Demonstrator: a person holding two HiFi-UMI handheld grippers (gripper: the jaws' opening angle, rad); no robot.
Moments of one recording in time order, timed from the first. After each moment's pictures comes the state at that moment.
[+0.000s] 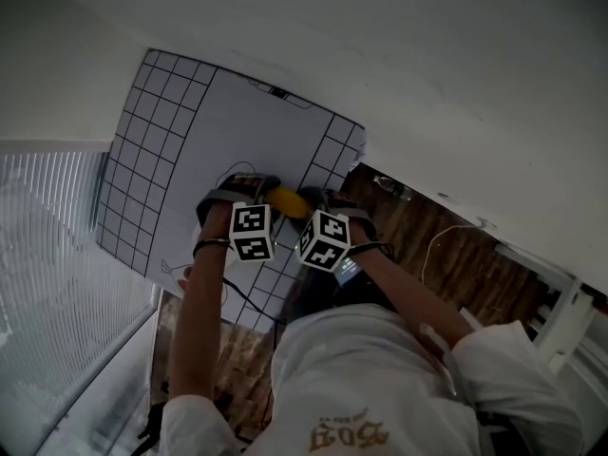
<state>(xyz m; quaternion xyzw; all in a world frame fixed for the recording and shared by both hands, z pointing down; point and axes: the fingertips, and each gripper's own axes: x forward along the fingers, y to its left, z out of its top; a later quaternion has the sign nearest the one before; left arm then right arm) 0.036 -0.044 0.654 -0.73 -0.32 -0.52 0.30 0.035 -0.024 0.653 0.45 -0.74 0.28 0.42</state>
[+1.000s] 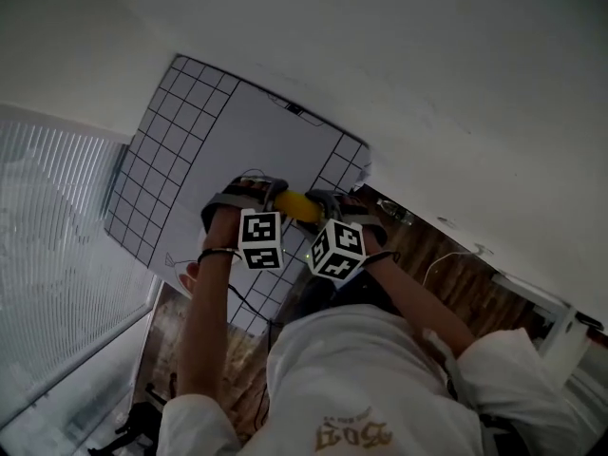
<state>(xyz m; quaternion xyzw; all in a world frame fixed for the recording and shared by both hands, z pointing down) 0.052 -0.048 0.594 -0.74 -0.26 -0.52 0.34 0.053 -0.029 0.588 0.46 -0.76 0.18 0.42</state>
